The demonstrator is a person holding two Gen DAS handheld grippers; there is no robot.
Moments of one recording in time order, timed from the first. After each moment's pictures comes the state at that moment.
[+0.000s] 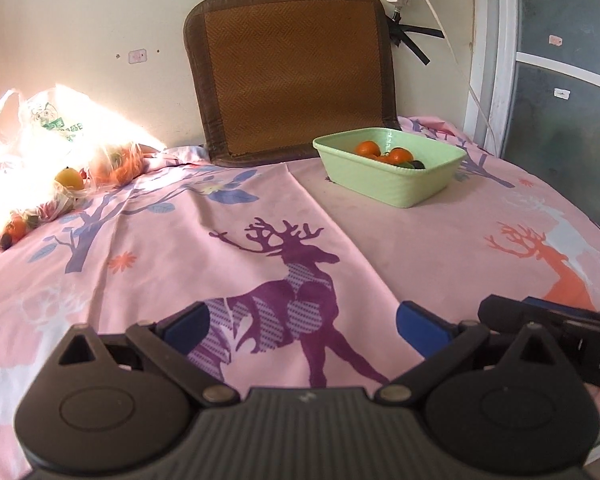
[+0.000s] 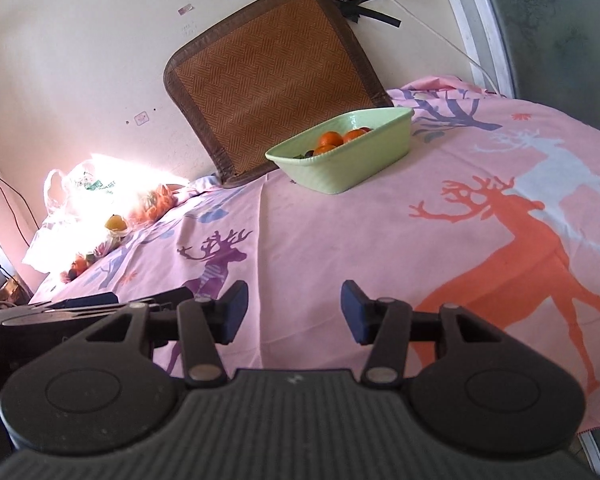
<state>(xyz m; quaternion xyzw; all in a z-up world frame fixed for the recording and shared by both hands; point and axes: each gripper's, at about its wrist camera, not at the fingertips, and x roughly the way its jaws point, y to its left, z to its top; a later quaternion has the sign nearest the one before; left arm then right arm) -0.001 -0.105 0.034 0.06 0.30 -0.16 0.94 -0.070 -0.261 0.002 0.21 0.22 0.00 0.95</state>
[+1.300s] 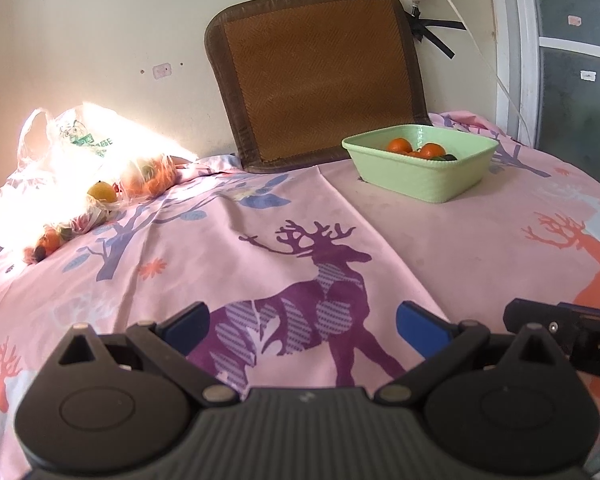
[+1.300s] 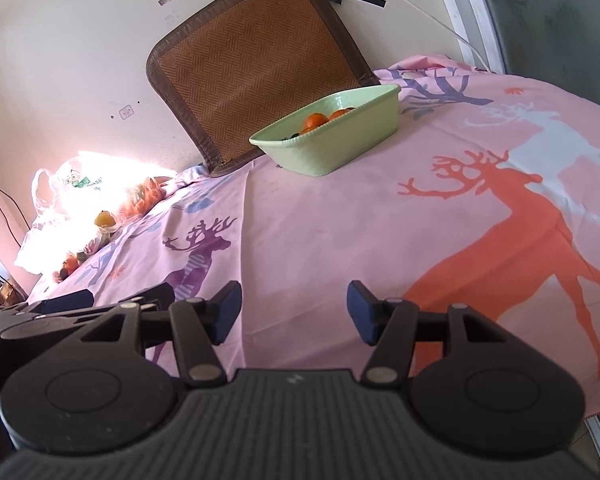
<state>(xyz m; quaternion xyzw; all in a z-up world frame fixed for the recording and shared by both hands) 0.001 -0.115 0.023 0.10 0.29 -0.10 0.95 -0.063 -0.267 -0.009 0.22 0.24 -0.01 0.94</state>
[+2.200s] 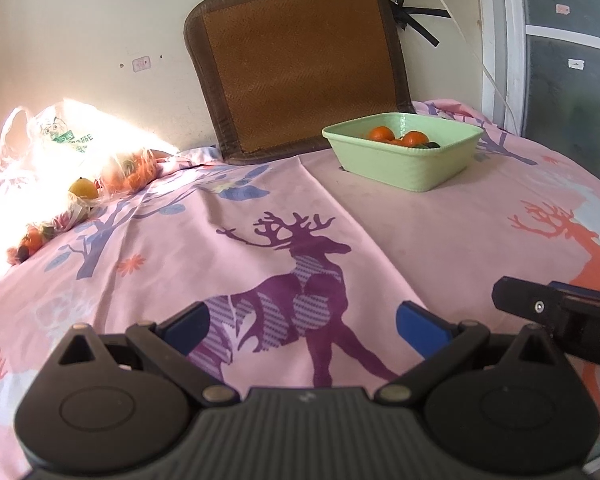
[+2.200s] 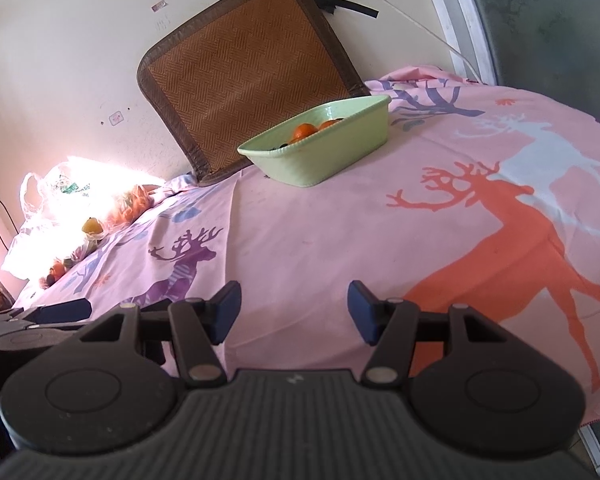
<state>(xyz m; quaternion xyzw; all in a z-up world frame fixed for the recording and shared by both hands) 0.005 -0.122 0.019 0.10 0.30 -0.12 0.94 -0.061 -0.269 -0.011 0.21 0.22 -0.03 0.95</state>
